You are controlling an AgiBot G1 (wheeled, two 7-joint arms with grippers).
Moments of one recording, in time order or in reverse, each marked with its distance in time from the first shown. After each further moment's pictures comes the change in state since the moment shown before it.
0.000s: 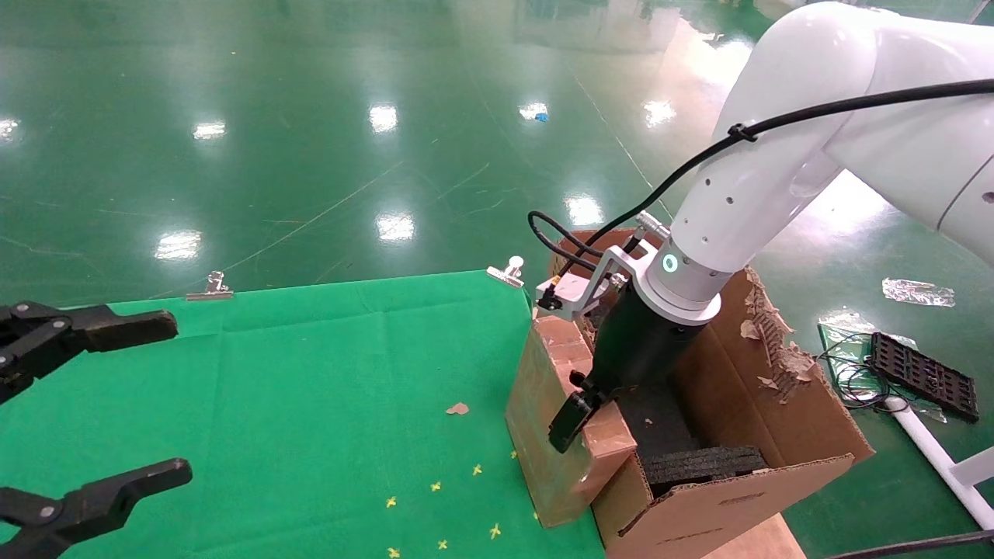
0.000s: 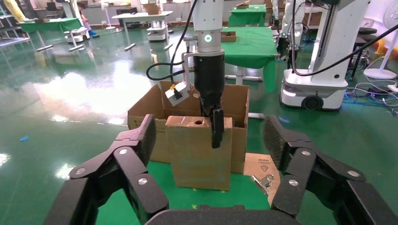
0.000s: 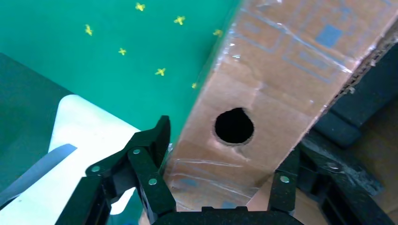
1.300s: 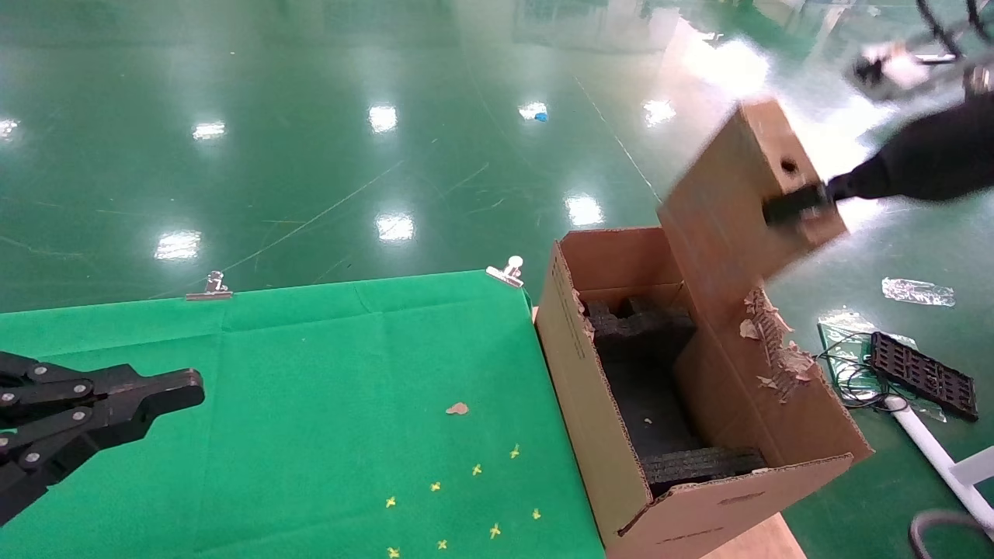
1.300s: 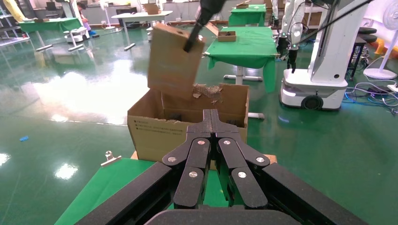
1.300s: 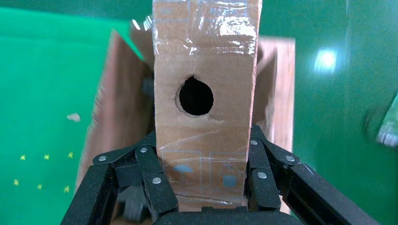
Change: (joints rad) left arm -0.001 -0.001 0.002 0.000 -0.002 -0.001 0.001; right arm 0.273 0.366 0.130 -0.297 -0.054 0.089 -0.303
